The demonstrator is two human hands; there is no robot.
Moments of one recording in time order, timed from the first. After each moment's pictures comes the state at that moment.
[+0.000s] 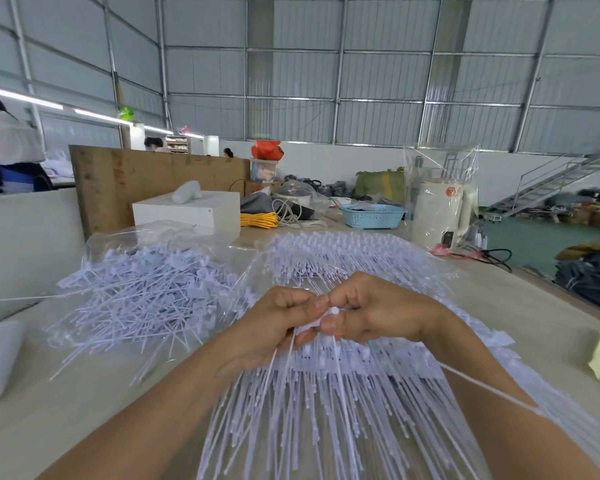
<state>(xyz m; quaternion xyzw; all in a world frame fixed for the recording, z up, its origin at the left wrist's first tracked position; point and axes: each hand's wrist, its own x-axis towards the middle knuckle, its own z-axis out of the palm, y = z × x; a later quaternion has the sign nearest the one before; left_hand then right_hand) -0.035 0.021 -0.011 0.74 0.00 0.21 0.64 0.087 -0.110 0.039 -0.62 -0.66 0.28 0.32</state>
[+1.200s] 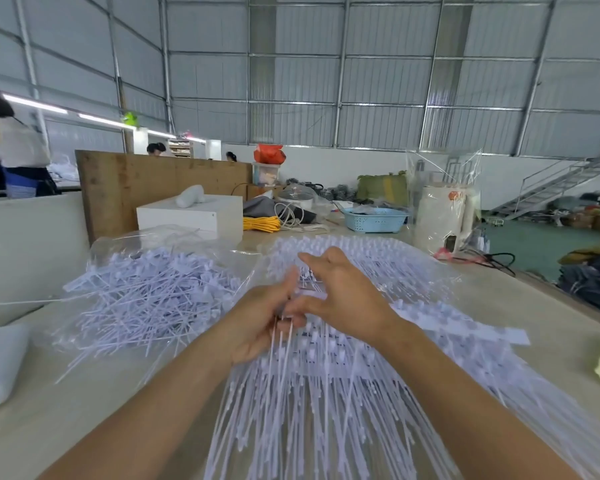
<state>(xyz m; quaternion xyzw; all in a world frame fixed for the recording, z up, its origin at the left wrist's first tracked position) -0.033 0.041 -0.005 0.59 0.11 0.20 0.78 0.071 -0.064 0.027 -0.75 -0.61 -0.10 0.26</state>
